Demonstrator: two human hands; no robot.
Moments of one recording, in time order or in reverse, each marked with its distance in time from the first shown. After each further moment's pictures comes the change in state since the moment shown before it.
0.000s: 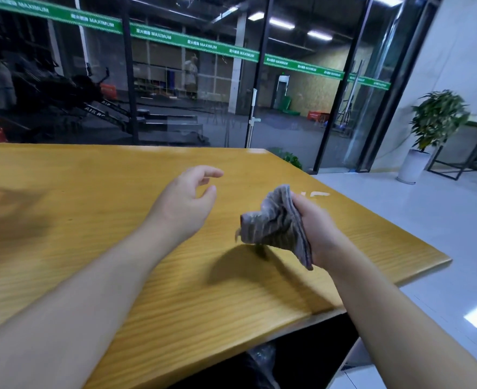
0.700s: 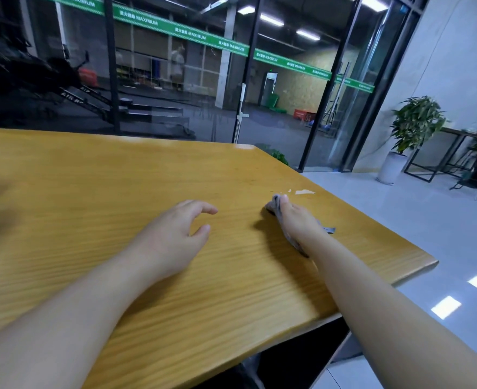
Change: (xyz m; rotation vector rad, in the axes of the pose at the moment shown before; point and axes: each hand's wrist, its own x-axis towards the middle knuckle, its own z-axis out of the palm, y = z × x) left_hand -0.024 -0.024 0.011 0.207 -0.225 0.010; right_hand 0.061 0.022 -0.037 -0.984 0.488 0.174
